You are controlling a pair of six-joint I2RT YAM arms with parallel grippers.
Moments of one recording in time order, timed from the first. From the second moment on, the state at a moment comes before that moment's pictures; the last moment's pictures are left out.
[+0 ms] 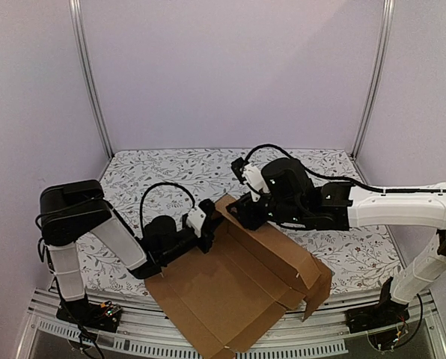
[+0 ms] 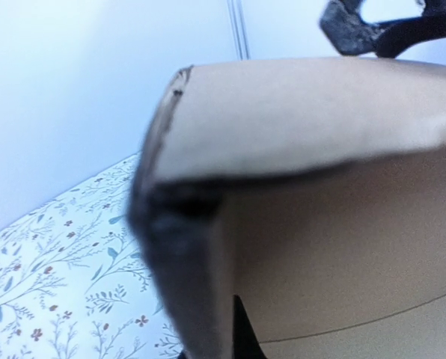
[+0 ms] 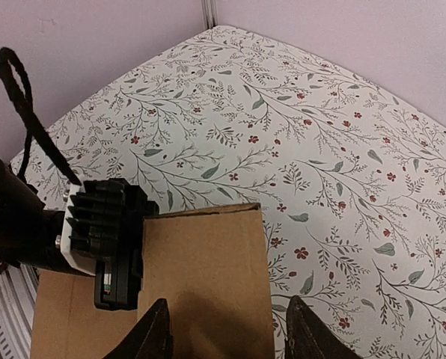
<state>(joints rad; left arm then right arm) -0.97 1.94 0.54 1.33 -0.18 0.15 1.09 1.54 1.13 -0.13 0.21 0.26</state>
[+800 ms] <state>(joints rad) -0.98 1.75 0.53 1.09 -0.81 0.04 0.95 1.28 1.07 -0.34 0.41 0.19</state>
